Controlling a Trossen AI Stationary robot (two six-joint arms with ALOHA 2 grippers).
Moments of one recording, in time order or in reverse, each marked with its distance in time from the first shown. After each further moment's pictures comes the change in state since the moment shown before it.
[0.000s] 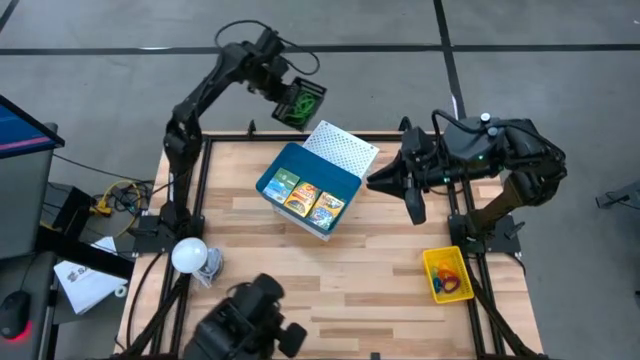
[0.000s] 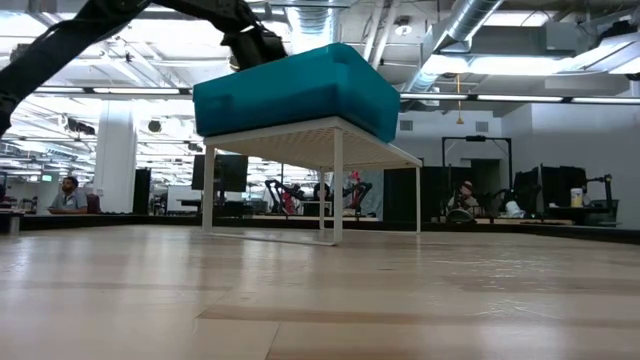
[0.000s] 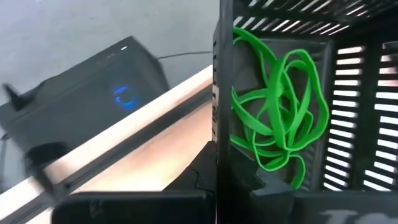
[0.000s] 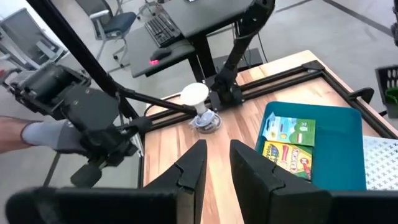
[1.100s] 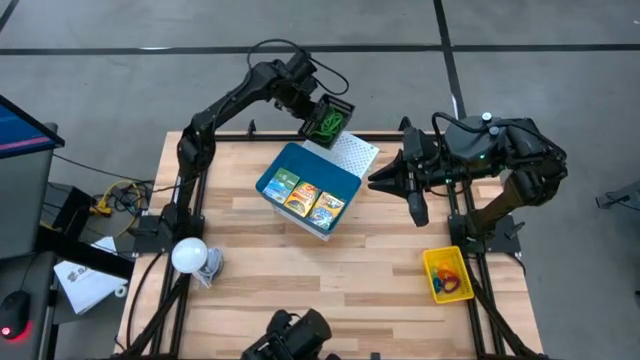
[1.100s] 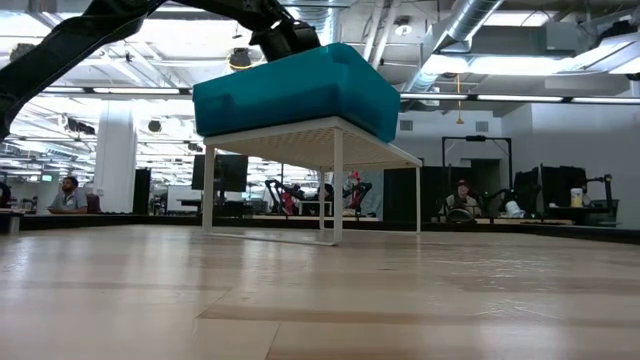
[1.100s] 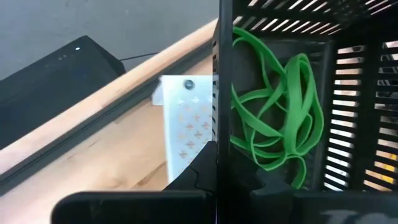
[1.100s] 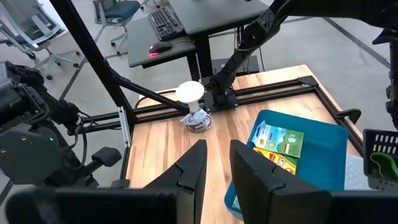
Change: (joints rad) left arm -0.203 0.048 0.000 0.106 -0.033 -0.153; right arm 0.000 -0.005 -0.001 -0.003 -0.003 -0.141
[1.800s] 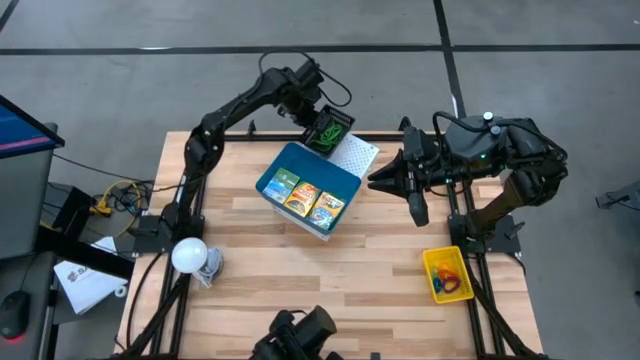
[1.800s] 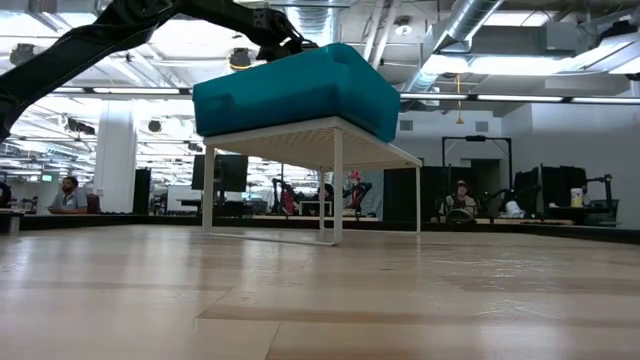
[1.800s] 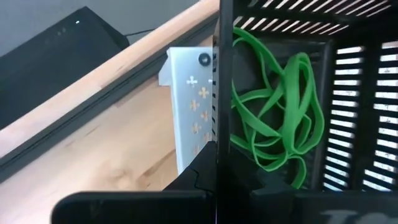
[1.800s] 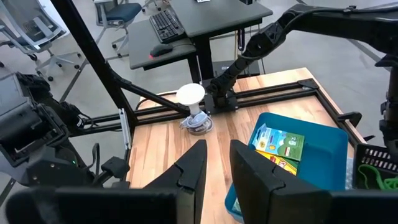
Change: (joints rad) left arm -0.006 0.075 0.000 -0.039 -0.006 0.025; right arm 0.000 0.000 0.000 0.010 0.000 -0.006
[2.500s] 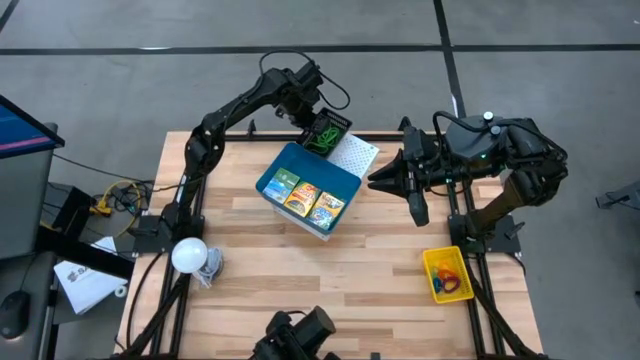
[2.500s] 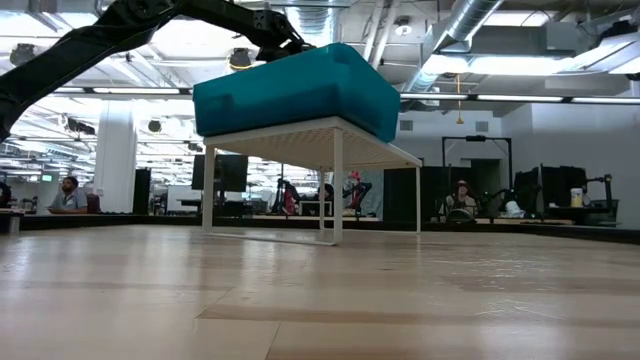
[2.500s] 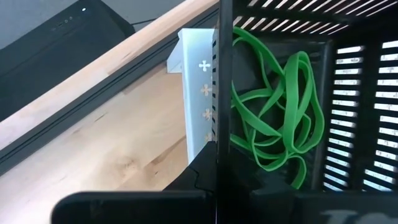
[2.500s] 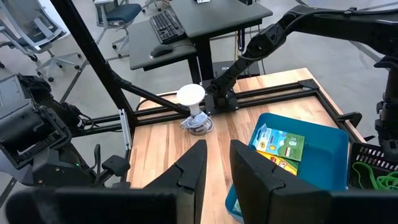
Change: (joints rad) left arm 0.002 0.006 0.000 -0.044 -0.014 0.006; right arm 0.000 0.000 0.000 0.002 0.000 0.001
